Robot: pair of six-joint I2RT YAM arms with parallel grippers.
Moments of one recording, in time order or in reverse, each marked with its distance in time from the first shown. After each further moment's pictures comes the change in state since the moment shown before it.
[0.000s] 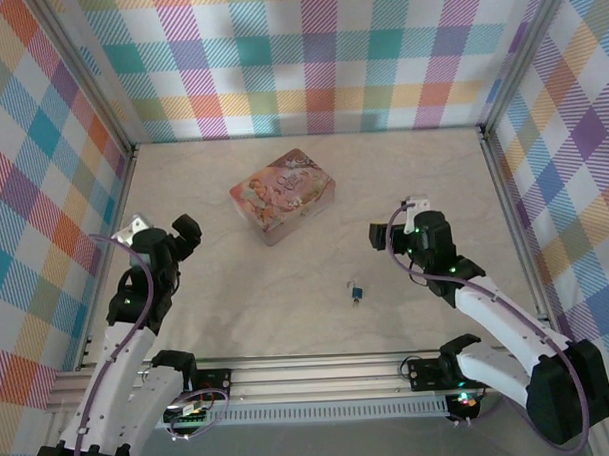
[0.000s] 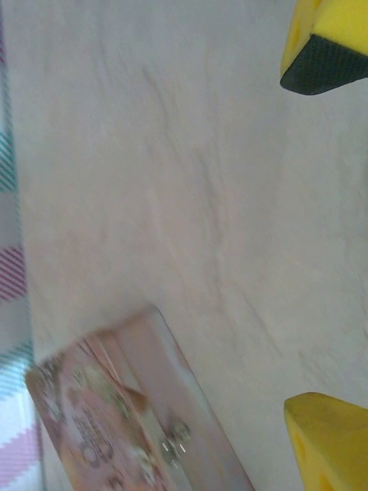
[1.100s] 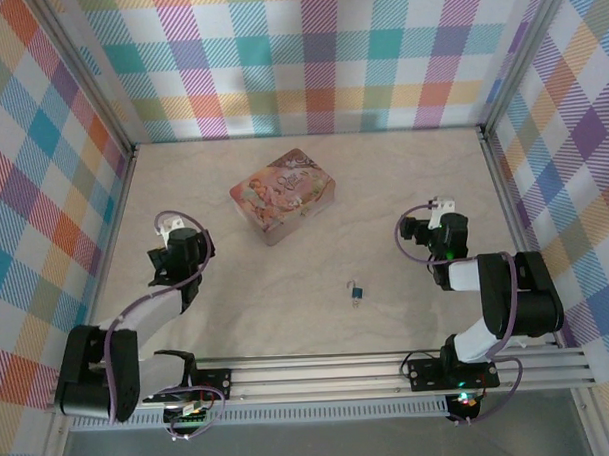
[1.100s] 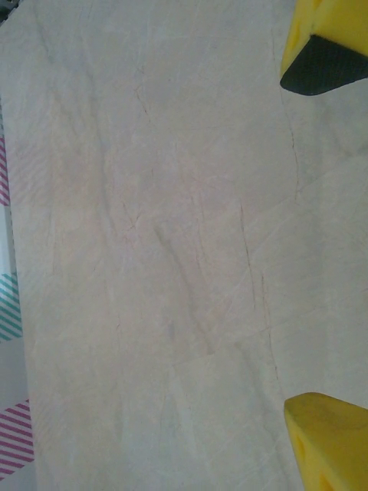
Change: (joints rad) left arm 0.004 0.531 -0.233 0.656 -0.133 0.431; right arm -0.357 0.552 -0.161 0.783 -0.133 -0.157
